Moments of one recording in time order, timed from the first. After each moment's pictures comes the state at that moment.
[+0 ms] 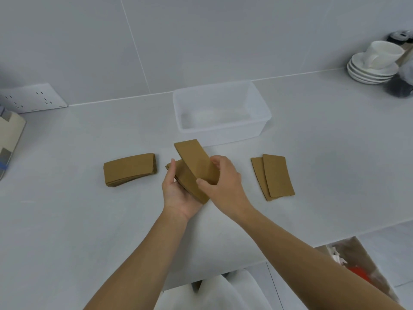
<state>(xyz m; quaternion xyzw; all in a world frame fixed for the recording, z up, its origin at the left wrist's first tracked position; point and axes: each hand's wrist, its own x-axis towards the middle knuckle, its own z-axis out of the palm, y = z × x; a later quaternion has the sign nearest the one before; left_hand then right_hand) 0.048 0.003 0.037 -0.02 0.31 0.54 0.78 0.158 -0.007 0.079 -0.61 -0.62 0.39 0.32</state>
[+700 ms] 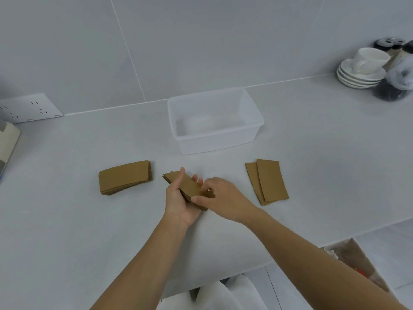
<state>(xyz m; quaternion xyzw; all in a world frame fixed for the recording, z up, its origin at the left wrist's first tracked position) 0.061 0.004 0.039 -0.04 0.38 0.54 0.75 0.178 0.001 0.068 -0.56 -0.72 0.39 0.11</state>
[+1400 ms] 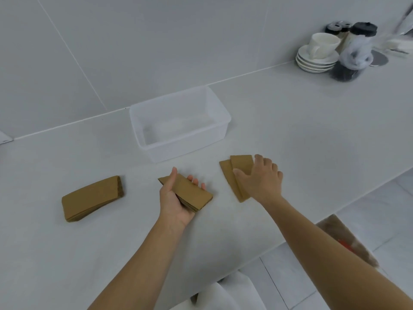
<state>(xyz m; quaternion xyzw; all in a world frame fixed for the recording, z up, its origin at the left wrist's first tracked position) 0.102 0.022 0.039 -0.03 0.42 0.53 0.74 0.281 0.020 0.051 -0.83 -0.51 0.17 0.12</state>
